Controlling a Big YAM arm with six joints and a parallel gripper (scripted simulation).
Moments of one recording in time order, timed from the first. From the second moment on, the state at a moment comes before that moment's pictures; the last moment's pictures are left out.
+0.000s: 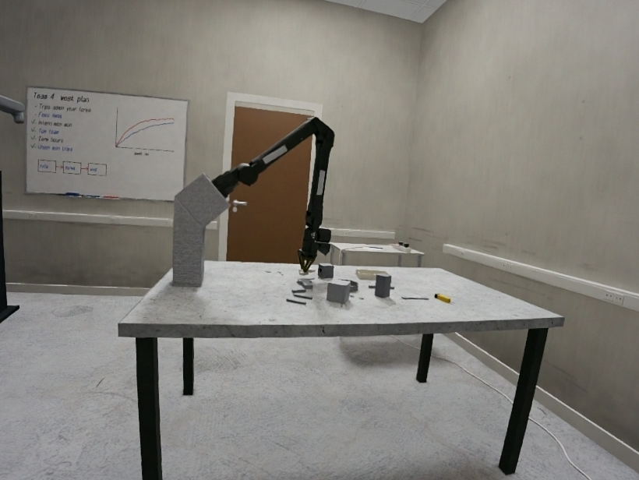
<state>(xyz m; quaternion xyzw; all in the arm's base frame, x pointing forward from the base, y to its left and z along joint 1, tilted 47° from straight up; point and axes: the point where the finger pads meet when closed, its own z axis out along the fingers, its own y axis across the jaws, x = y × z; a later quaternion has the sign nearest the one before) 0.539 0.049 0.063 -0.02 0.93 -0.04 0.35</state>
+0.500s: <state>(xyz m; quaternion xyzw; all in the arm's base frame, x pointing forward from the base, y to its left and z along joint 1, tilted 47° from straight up) 0.532 0.048 0.056 -0.02 0.93 -0.04 0.35</state>
